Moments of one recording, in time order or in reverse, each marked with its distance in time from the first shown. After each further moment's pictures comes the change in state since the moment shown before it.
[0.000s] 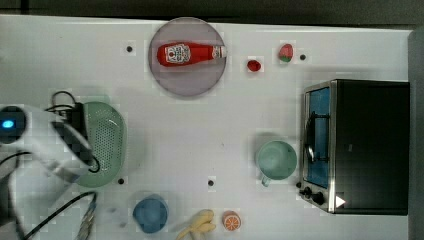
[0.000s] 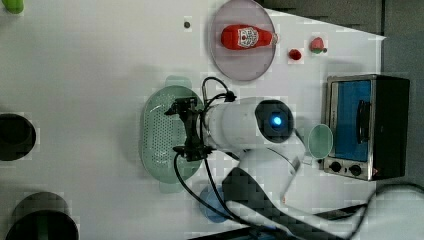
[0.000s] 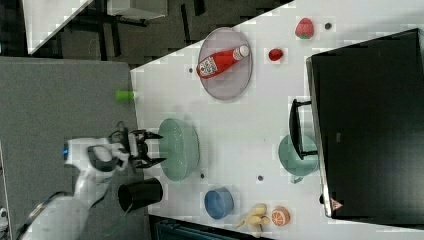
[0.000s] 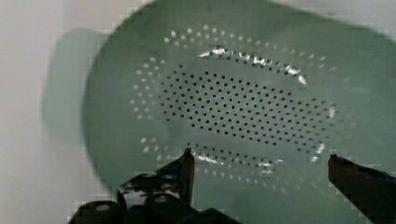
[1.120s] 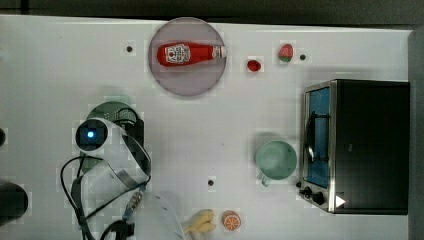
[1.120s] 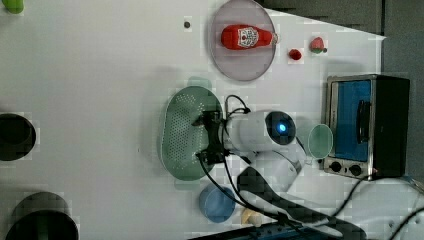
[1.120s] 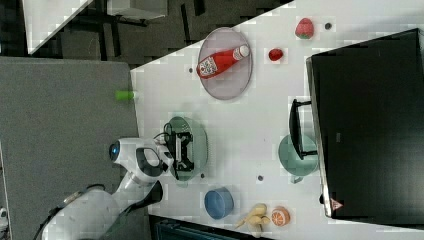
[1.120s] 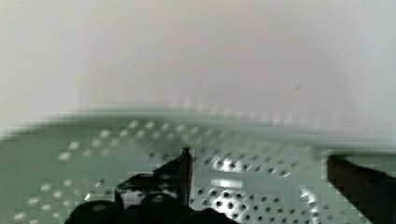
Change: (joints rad) arm -0.059 -0.013 -0.141 -0.281 -0.039 0.217 0.021
